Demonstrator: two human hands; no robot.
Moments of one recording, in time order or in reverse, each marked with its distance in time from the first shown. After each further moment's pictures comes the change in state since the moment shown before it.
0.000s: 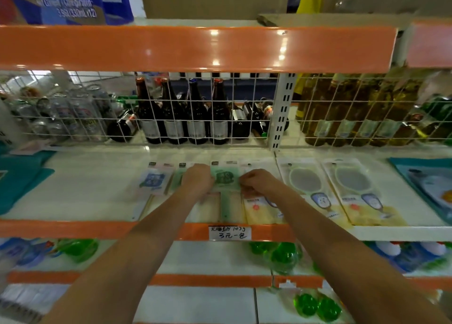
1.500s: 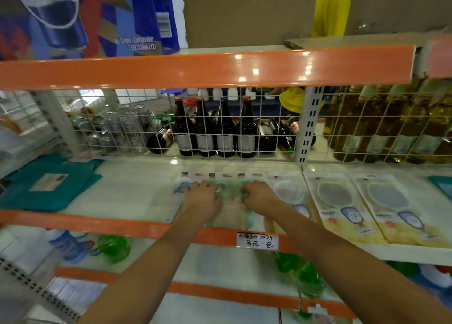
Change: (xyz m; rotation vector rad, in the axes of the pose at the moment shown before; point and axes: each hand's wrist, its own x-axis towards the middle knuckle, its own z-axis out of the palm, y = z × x) left_hand -0.053 -0.057 -0.007 0.332 0.163 0.013; right_hand 0.003 -0.014 0.063 -0.947 0.036 -0.394
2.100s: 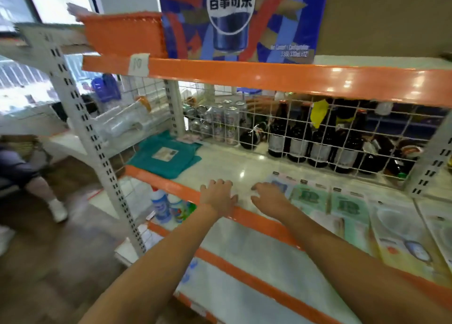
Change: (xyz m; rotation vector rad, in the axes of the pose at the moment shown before) left_hand -0.075 -0.182 -0.016 -0.113 -0.031 -0.276; right_hand 0.036 -0.195 0.066 -0.028 -0.052 -0.285
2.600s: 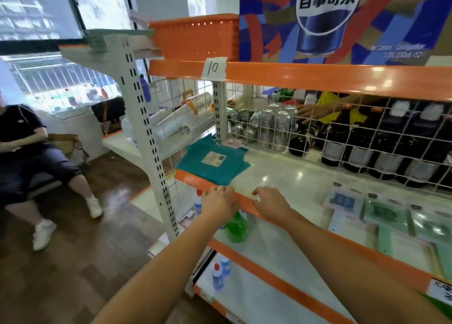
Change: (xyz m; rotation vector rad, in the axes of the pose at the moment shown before) left_hand -0.012 -0.152 -0.008 -0.040 0.049 -0.053; right_hand 0.059 -0.135 0.057 -0.022 0.040 -0.061
